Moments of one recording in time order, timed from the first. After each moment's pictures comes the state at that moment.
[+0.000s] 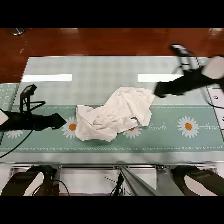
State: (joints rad) left arm 0.06 -0.74 0.57 1.10 -1.21 -1.41; right arm 0.05 -1.08 1.09 -1.33 1.21 1.55
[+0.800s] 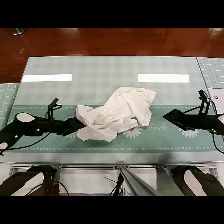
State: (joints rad) left arm 0.03 -1.12 0.39 0.58 -1.01 -1.06; right arm -0.28 -0.83 0.49 -0.92 1.04 1.37
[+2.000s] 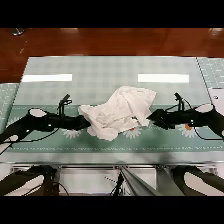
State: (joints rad) left arm -0.13 -1.21 0.47 0.43 -0.94 -1.00; right arm -0.11 -1.24 0.57 -0.68 1.00 1.25
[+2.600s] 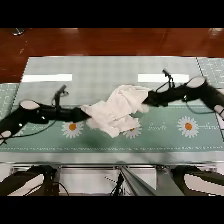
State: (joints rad) left arm -0.05 -1.15 0.64 0.44 -1.09 -1.01; right arm 0.02 -1.37 1.05 -0.75 1.14 1.30
